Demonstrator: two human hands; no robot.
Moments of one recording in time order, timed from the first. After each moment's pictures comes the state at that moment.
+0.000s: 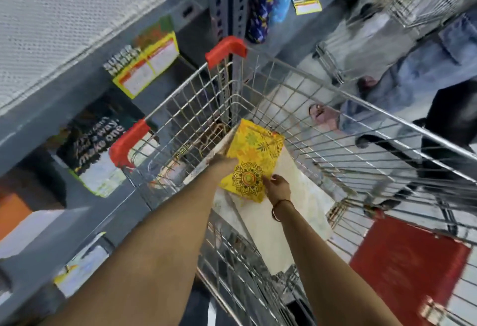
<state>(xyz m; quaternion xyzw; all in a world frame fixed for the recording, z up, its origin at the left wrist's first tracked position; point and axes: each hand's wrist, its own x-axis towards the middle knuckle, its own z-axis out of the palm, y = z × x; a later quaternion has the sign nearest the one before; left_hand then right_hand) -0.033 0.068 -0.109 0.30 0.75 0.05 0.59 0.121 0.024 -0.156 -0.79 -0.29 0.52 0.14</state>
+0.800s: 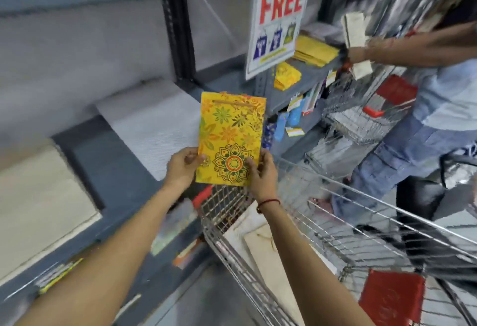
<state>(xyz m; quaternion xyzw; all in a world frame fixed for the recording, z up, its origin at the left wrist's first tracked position) -0.181 0.013 0.147 0.44 0.68 0.47 0.34 0.003 0.027 0.132 -0.55 -0.56 0.37 0.50</state>
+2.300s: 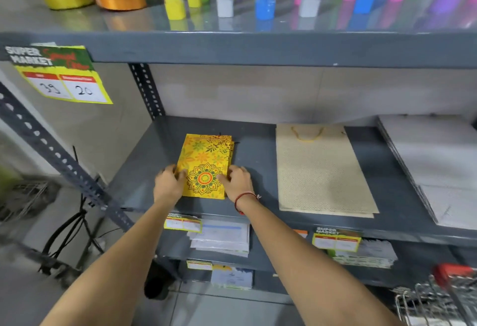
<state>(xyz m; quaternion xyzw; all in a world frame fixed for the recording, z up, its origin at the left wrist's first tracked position) -0.561 -0.464 0.154 0.02 0.95 0.31 0.02 -0.474 -0.310 0.170 -0.22 -0.88 0.43 0.04</state>
